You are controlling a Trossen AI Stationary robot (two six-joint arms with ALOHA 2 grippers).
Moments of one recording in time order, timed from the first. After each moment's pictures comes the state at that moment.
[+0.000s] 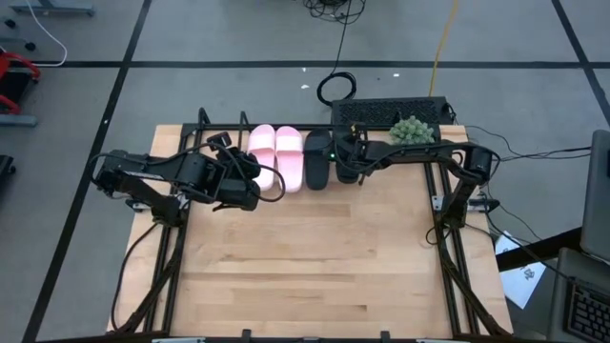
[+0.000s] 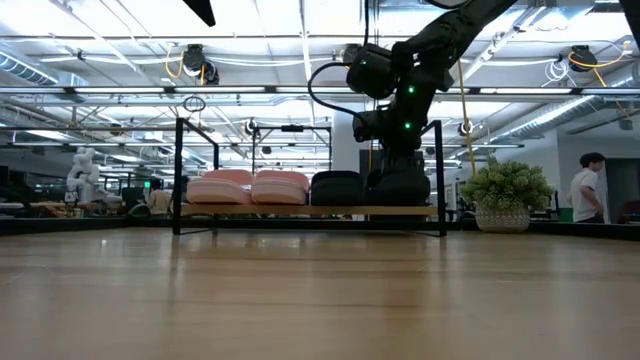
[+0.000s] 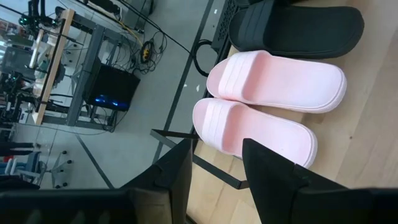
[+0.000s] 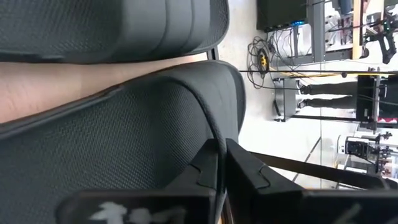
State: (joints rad) left arm -0.19 1.49 1.69 -1.53 -0.86 -0.34; right arm -0.34 1.76 1.13 -0.41 0.76 -0.43
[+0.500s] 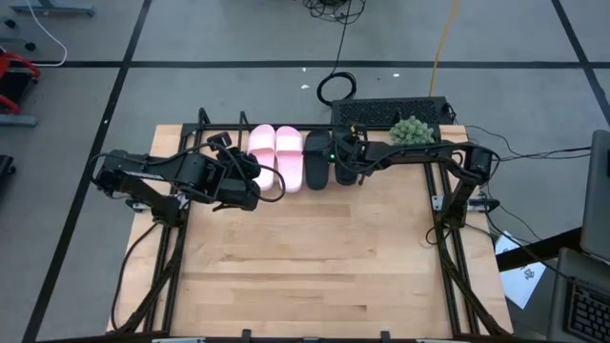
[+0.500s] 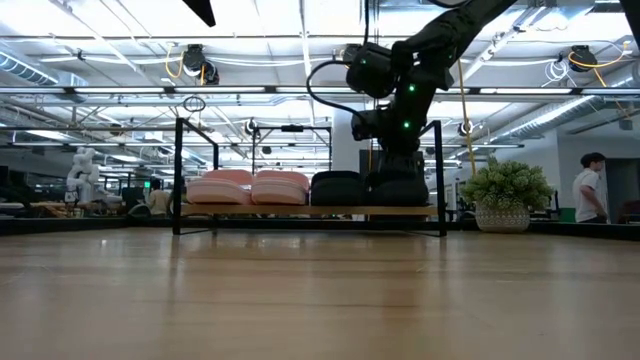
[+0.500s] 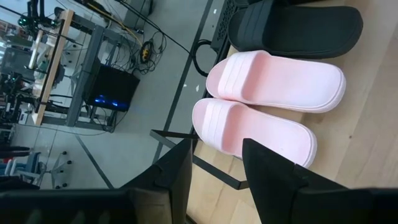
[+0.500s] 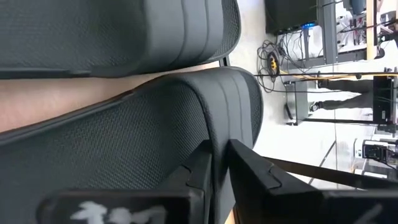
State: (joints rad) left arm -0.19 1.49 1.69 -1.53 -0.86 -0.33; right arm -0.33 1.76 1.13 -0.41 0.71 -0.39
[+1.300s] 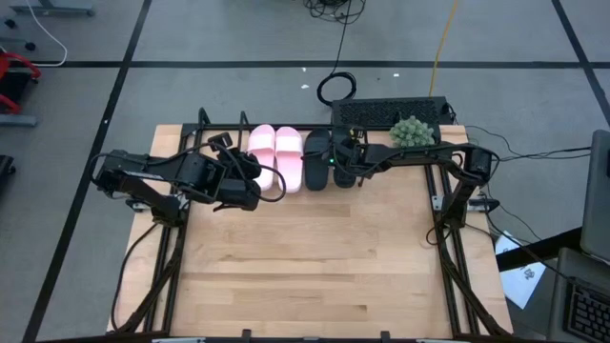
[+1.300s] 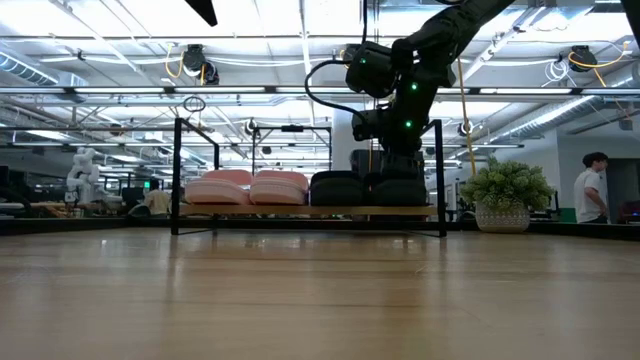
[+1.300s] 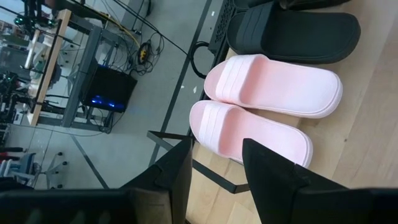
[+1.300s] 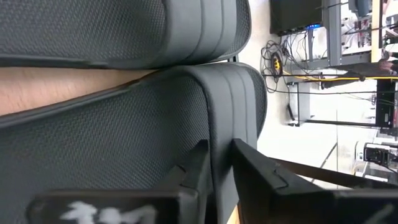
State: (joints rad) left arm -0.19 1.49 1.69 -1.52 -0.85 -0.34; right arm -0.30 1.76 1.14 -0.46 0.70 -0.36
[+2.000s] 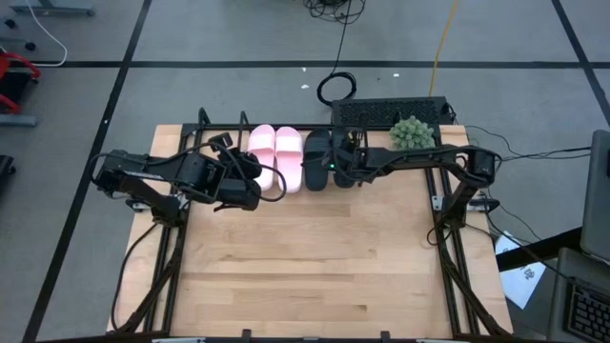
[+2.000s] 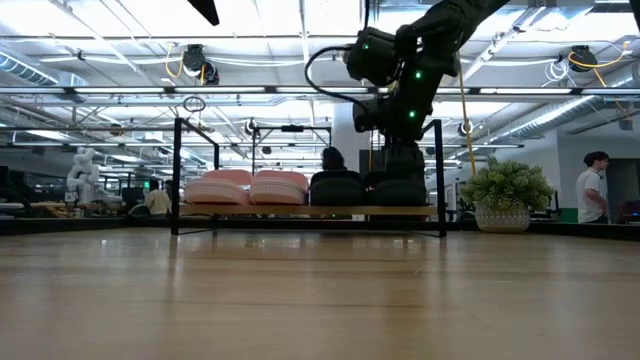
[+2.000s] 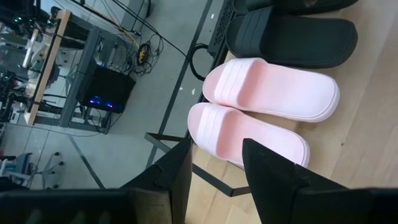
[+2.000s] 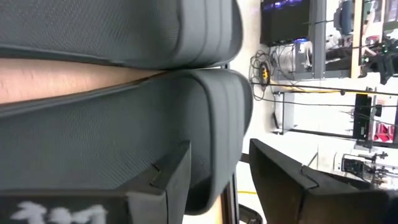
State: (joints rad) left arm -0.19 1.49 1.69 -1.50 -0.85 -0.34; right arm -0.26 1.73 1.14 -0.48 0.76 -0.41
